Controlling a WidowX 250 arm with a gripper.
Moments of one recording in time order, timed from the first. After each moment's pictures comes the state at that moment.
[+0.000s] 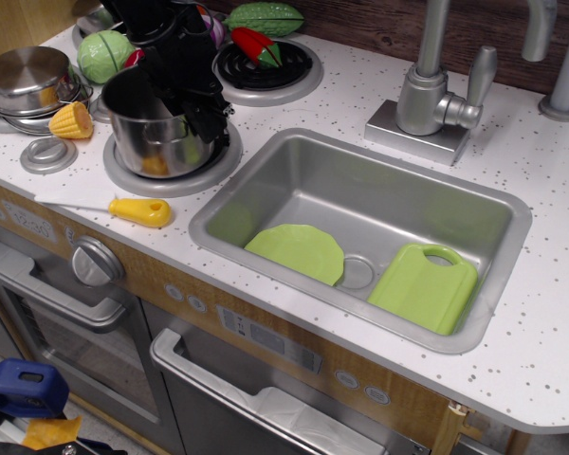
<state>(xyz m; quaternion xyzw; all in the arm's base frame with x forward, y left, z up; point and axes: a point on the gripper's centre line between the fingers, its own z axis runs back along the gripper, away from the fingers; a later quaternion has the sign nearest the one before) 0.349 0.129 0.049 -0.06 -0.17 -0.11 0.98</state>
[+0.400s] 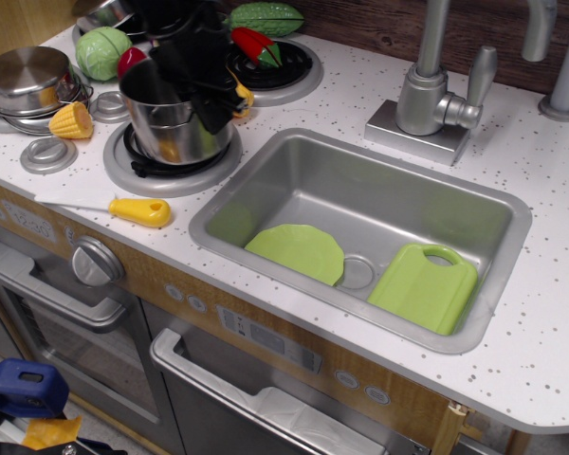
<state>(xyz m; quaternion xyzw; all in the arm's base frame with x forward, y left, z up) 0.356 0.112 0.057 -0.03 -0.13 -0.09 0.99</state>
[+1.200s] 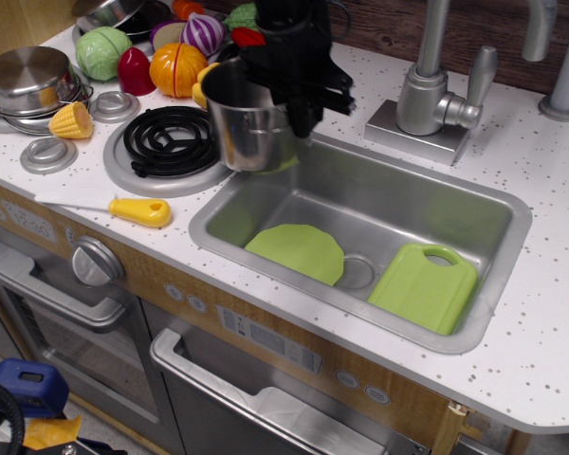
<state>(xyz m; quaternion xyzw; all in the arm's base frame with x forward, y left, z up) 0.378 0.038 0.062 0.00 -0.16 -0.04 0.99</state>
